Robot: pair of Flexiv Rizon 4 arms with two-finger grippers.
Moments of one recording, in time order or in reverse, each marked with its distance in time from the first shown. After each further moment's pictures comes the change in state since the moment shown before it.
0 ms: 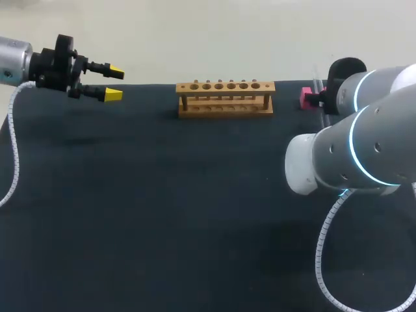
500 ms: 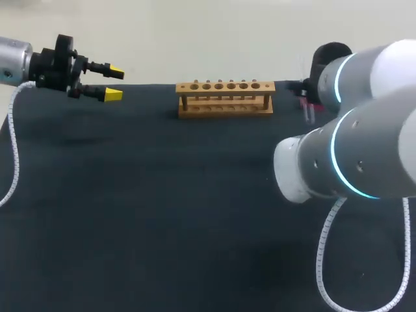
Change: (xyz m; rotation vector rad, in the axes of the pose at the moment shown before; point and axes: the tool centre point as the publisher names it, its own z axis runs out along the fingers) left arm 0.000 0.000 0.000 0.000 0.000 0.000; right arm -0.013 0.058 -0.041 0.001 0.007 0.017
